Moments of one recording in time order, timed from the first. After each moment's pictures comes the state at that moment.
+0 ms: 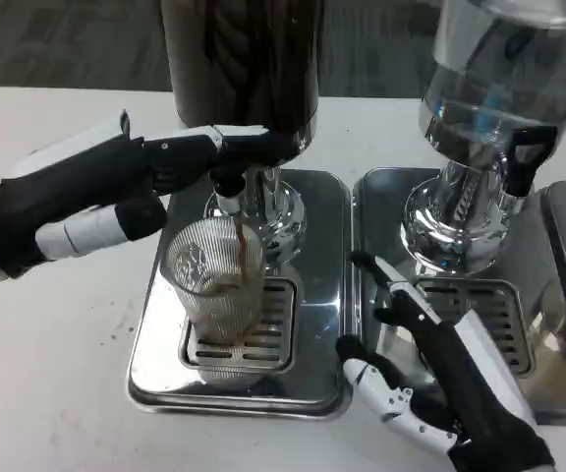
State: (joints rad) left arm -0.39 0.58 0.14 0.38 -0.38 -0.53 -1.18; right arm 0.34 -0.21 0.26 -0.16 -0.35 -0.32 -0.02
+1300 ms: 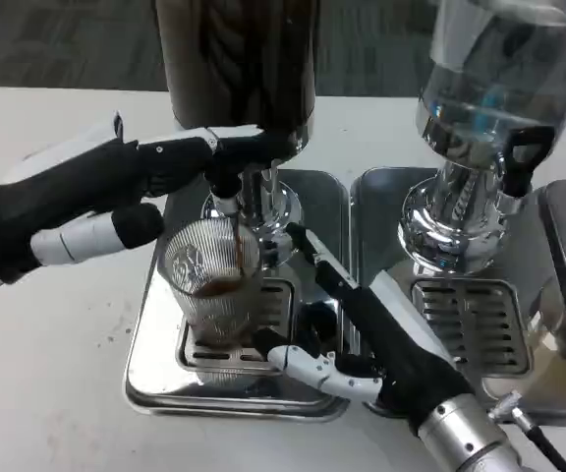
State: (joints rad) left arm -0.36 0.59 0.14 0.35 -0.38 -0.55 -1.15; right arm 0.05 -0.15 0.32 0.07 -0.35 -0.24 0.08
